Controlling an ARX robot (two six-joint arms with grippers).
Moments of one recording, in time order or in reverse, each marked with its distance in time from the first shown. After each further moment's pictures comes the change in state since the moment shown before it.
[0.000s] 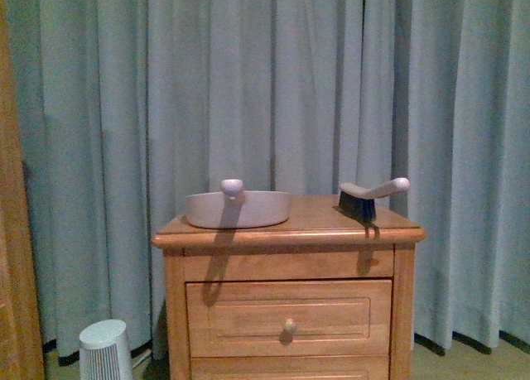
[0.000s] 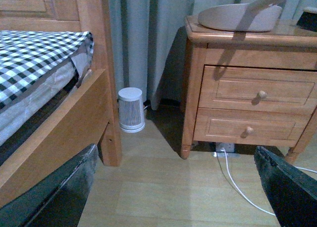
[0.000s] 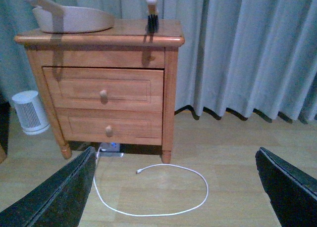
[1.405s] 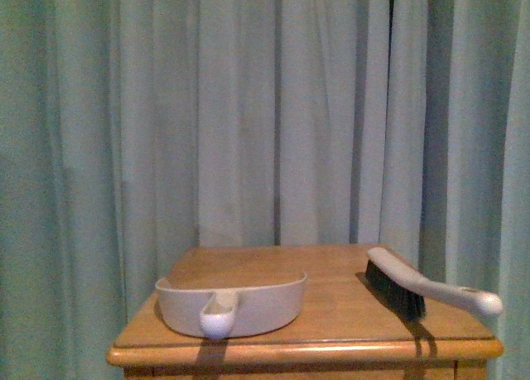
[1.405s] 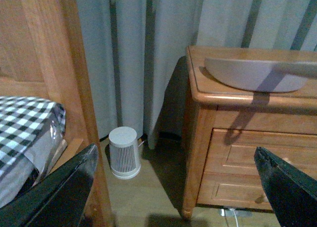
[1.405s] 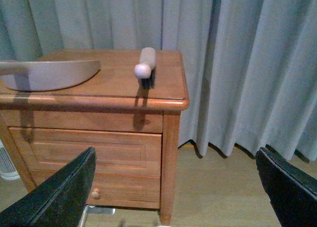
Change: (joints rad) left arm 0.000 0.000 0.000 0.000 0.000 0.000; right arm 0.000 0.000 0.000 0.000 0.000 0.000
